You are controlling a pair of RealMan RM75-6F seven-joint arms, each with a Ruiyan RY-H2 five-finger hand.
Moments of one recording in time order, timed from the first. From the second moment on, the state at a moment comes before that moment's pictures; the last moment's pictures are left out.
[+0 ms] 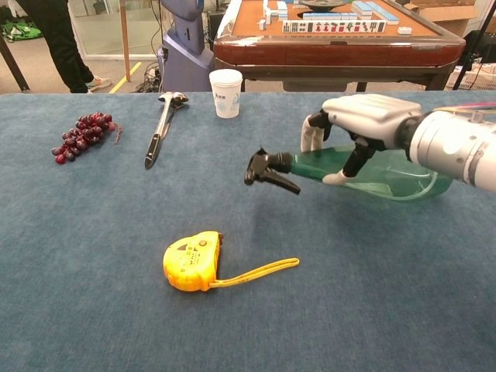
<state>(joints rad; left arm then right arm) -0.12 -1.13 -0.04 -1.64 1.49 1.49 0.18 0.78 -1.54 0.17 -1.47 -1.13 0.94 -0.31</state>
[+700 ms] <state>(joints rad) -0.12 -1.12 -0.05 -1.66 1.49 1.48 0.20 0.70 -1.55 0.30 -1.33 -1.36 0.97 0.85</state>
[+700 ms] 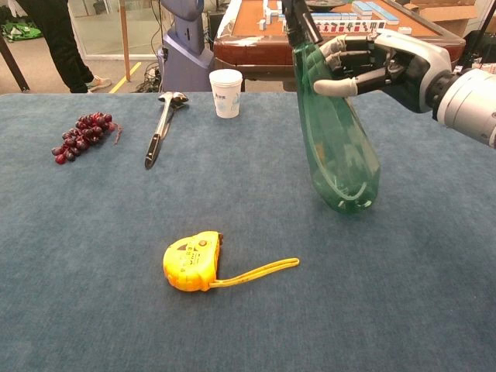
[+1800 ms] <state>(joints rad) -0.13 -1.12 -0.04 -1.64 1.51 1.46 0.17 0.70 -1.62 0.15 -1.09 -1.56 1.13 1.08</state>
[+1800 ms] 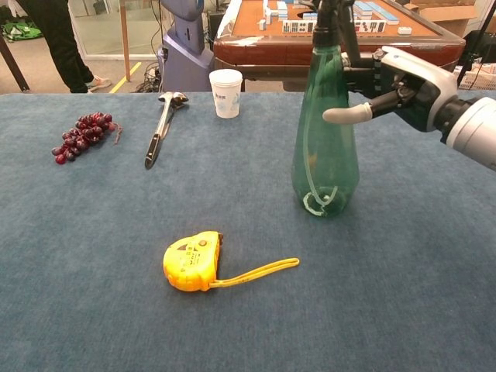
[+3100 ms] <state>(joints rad) -0.13 -1.12 -0.04 -1.66 1.51 1.46 0.19 0.68 -1.42 0.10 -1.29 -1.55 1.09 0.89</state>
